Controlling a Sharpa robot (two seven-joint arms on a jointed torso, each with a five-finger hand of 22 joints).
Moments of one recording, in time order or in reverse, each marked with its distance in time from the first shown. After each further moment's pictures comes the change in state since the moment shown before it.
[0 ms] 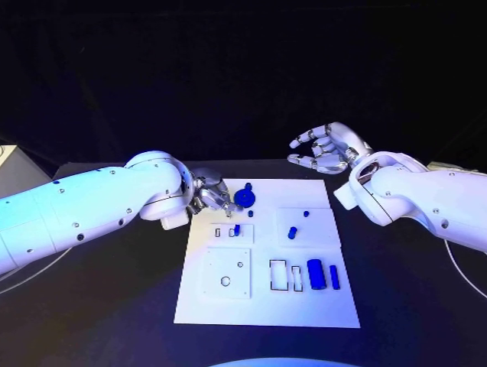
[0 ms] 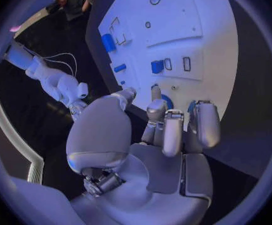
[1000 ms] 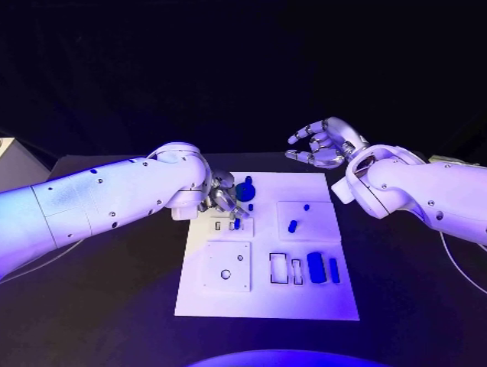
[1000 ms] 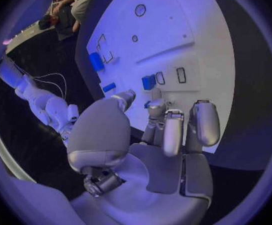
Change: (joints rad) left arm 0.009 0.134 -0.020 -0.113 -0.096 0.194 -0.076; left_hand -0.029 0.013 -0.003 0.003 0.000 -0.018 0.007 0.000 0.027 -0.026 0.009 -0.024 -0.034 0.000 0.000 -0.004 0.000 0.000 -0.010 0.004 -0.004 -0.009; right arm -0.001 0.026 0.000 -0.021 0.003 0.020 -0.037; right_hand -0.005 -0.005 0.003 0.003 0.004 -0.011 0.003 0.000 -0.003 -0.004 0.004 -0.004 0.000 0.004 0.003 0.000 0.000 0.015 0.000 0.000 -0.018 0.000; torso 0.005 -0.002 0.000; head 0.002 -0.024
